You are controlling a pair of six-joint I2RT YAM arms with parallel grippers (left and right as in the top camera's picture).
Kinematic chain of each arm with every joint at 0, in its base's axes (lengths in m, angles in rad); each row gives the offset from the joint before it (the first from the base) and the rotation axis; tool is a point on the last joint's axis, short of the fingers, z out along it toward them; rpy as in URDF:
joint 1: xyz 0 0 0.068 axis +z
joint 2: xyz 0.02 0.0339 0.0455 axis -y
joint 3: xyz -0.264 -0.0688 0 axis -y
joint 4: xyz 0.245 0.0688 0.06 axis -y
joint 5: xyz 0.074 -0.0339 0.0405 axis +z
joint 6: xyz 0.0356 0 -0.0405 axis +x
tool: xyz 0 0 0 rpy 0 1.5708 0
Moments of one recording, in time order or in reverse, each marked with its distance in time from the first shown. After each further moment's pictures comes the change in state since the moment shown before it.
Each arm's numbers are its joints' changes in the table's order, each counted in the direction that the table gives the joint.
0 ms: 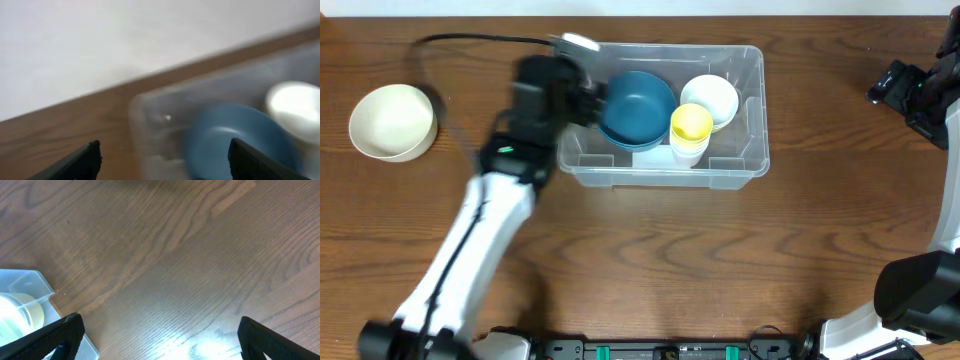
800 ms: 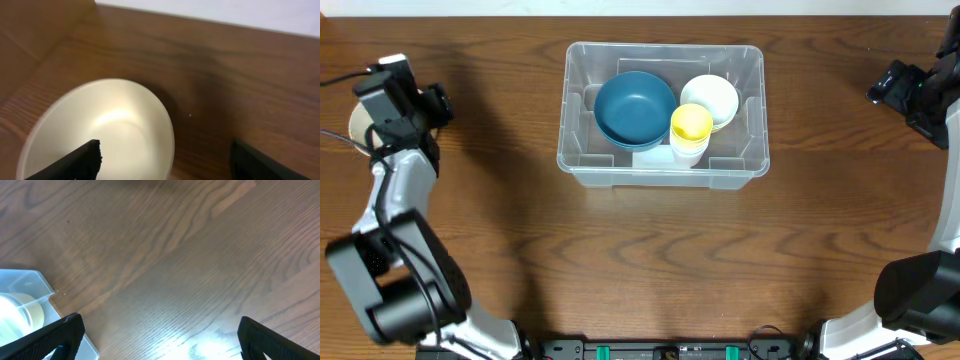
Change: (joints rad) left arm 0.599 -0.396 0.000 0.236 0.006 -0.039; right arm 0.000 0.000 0.000 0.000 0.000 0.000
